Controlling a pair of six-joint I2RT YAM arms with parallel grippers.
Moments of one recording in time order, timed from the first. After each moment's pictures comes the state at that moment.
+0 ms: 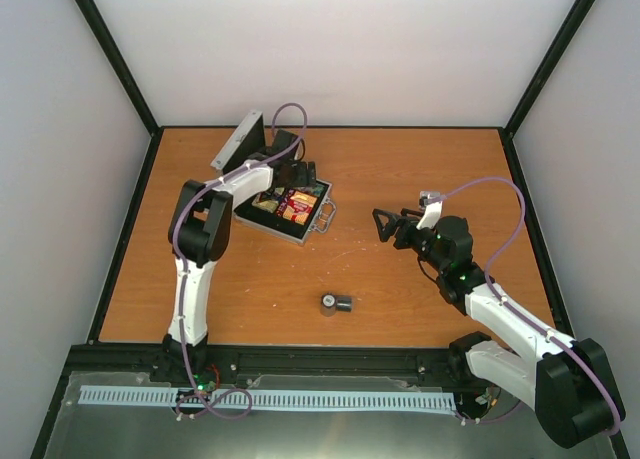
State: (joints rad) left arm -0.40 2.23 1.72 -0.42 -0.02 -0.39; right arm 0.38 0.99 0.40 0.36 -0.23 0.51
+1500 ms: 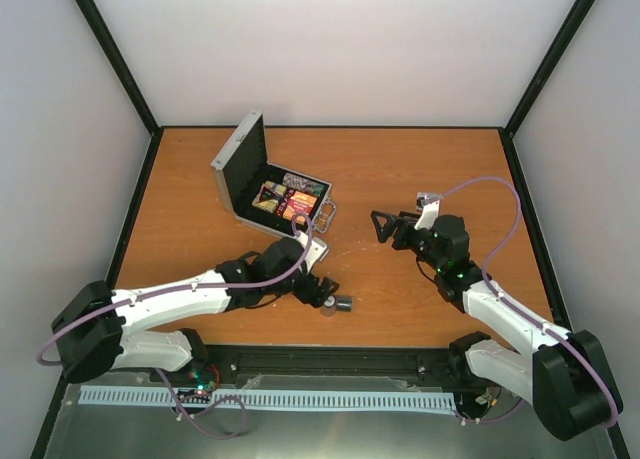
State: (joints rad) left arm -0.97 1.21 0.66 -0.18 0.05 -0.35; right arm 0.38 1.03 0.40 0.36 -0.24 0.53
